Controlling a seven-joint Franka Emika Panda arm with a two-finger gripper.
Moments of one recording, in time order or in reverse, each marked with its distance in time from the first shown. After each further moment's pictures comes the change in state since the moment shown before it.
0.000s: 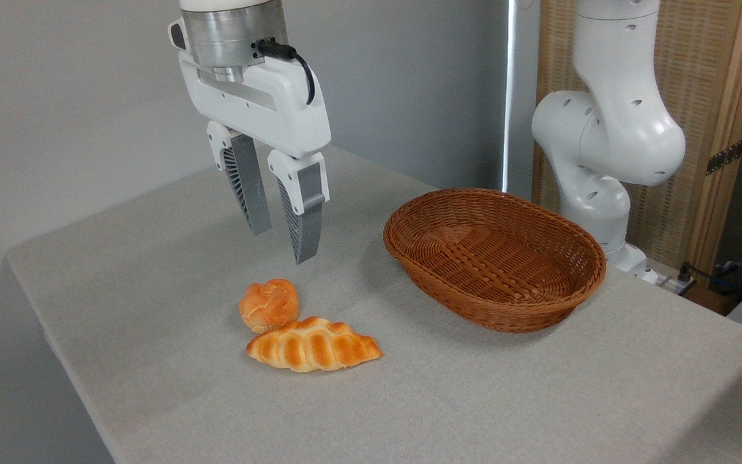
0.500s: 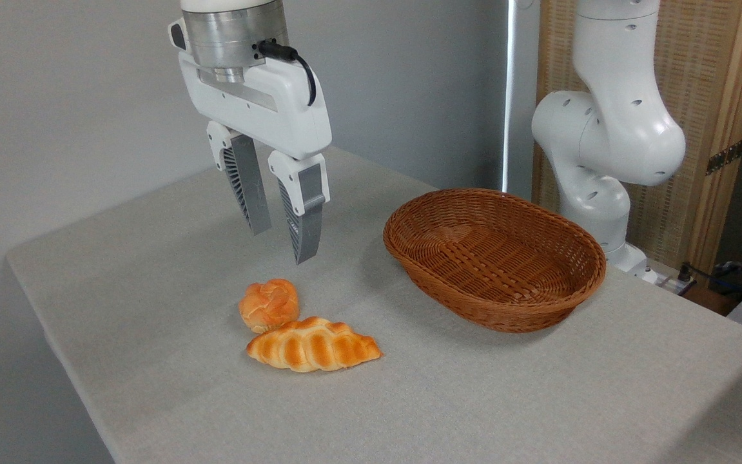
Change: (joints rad) arm 0.001 0.000 0.003 -0.001 -0.009 0.000 0.000
